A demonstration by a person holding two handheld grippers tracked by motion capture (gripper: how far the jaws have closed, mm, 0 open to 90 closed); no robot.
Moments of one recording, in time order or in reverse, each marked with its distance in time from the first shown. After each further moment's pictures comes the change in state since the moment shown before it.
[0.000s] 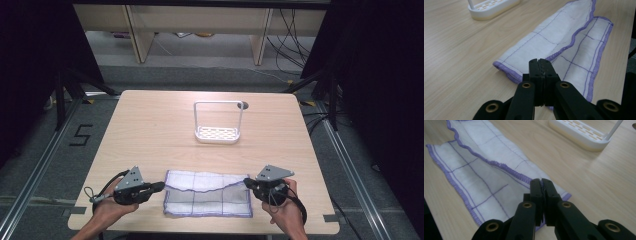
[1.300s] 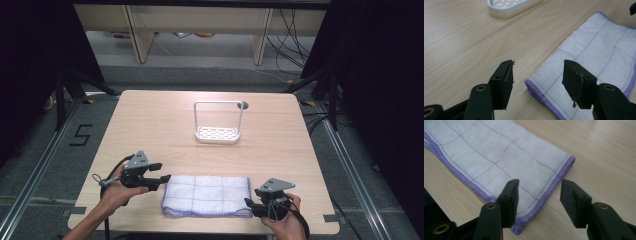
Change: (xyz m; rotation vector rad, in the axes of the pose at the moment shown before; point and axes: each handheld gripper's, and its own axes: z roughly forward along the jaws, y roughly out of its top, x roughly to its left) left arm 0.035 0.024 0.029 0.041 0.073 -0.103; right arm 0.014 -0.030 -0.001 0.132 -0.042 0.160
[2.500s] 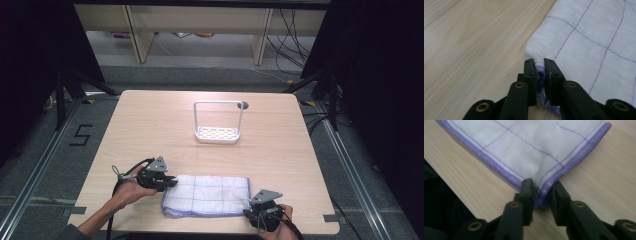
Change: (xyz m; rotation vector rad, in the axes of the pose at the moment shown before) left arm -0.004 -0.009 0.039 0.223 -0.117 0.176; right arm 0.020 -0.019 0.015 0.118 -0.002 -0.062
